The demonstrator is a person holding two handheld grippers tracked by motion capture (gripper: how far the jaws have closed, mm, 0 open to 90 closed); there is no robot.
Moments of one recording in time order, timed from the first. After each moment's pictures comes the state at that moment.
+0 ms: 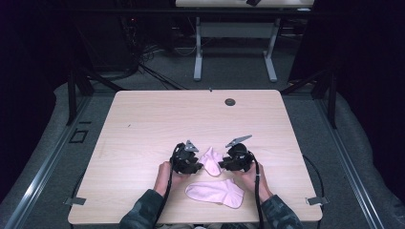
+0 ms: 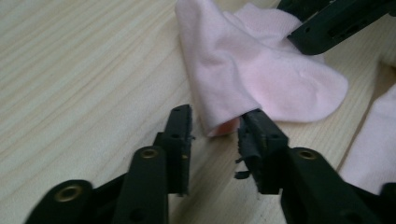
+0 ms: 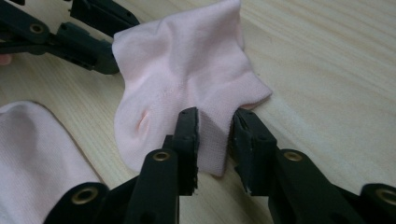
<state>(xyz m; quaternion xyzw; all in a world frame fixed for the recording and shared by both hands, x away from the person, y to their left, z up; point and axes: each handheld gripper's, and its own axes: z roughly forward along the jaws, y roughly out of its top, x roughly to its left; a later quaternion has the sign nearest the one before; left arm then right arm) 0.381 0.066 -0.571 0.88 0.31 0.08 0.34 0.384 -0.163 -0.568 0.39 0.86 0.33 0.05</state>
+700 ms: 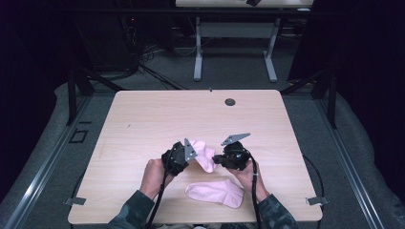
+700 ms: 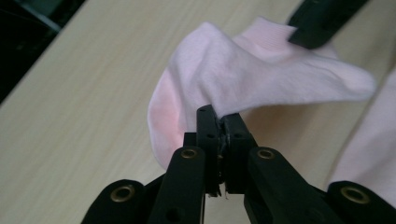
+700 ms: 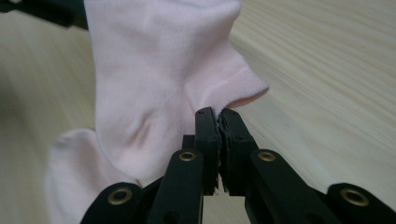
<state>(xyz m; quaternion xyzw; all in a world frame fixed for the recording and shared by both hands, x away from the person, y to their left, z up) 0.337 0.070 -0.514 0.91 0.23 0.24 0.26 0.372 -0.148 -0.538 0.35 0.86 0.37 0.06</state>
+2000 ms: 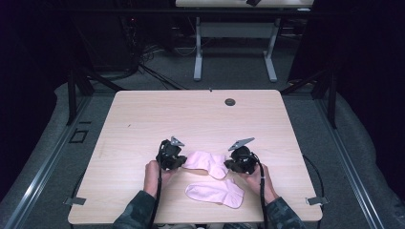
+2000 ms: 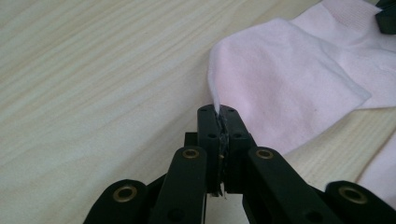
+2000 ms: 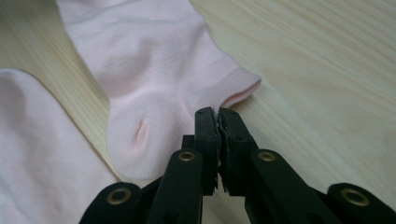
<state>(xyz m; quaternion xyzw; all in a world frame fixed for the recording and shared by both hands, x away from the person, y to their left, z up) 0.380 0.107 -0.556 0.86 0.40 0.09 0.32 0.372 -0.173 -0.562 0.37 0.87 0.30 0.08</state>
